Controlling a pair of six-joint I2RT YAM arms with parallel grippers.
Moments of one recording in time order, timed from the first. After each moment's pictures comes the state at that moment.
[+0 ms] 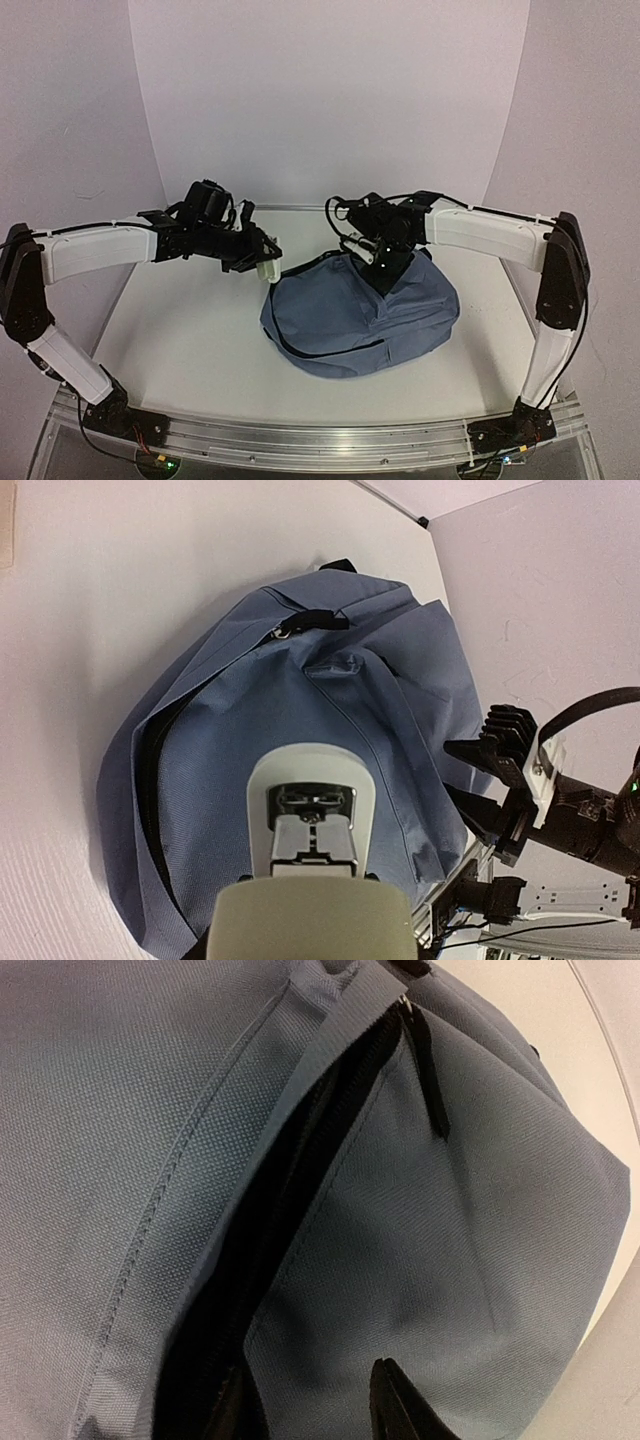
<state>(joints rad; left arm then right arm) -0.66 1.52 1.12 -0.24 0.34 -0.81 0.81 1.90 1.62 -1.00 0.26 -0.12</state>
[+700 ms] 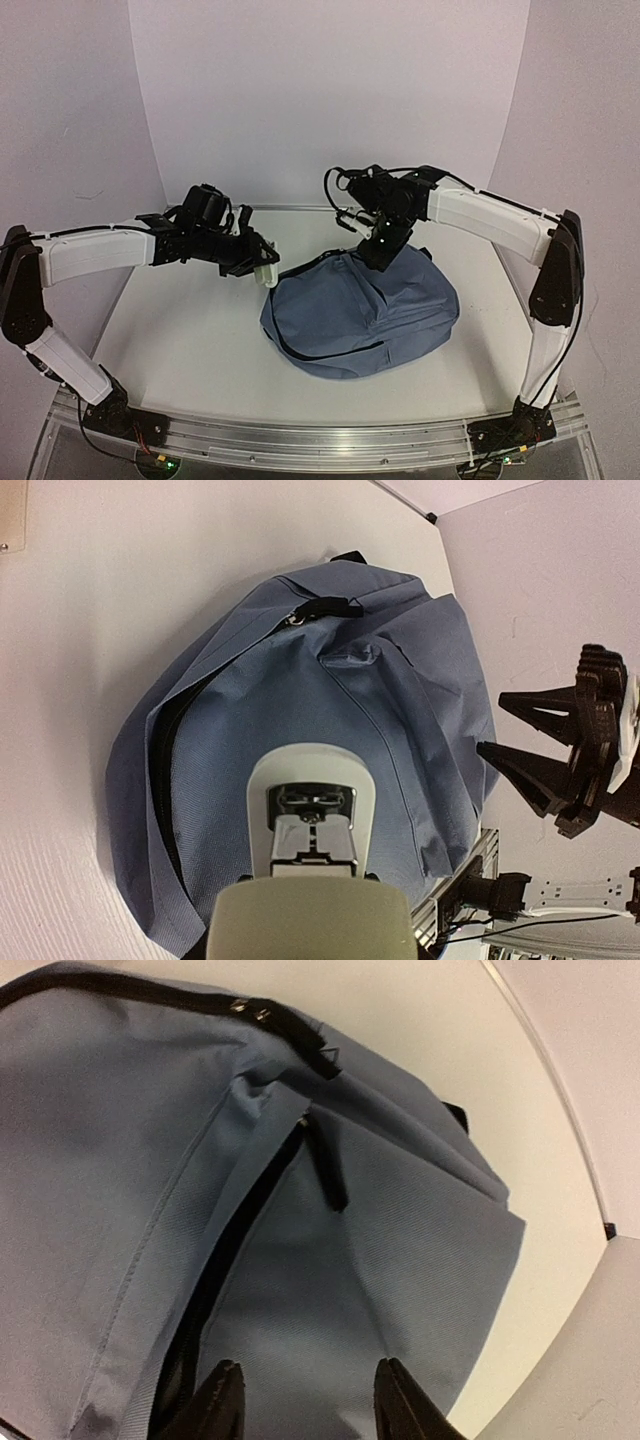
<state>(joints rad) -0.66 1.50 1.08 -0.24 0.33 -0.81 0.79 1.94 1.84 -1.08 0.27 -0.19</state>
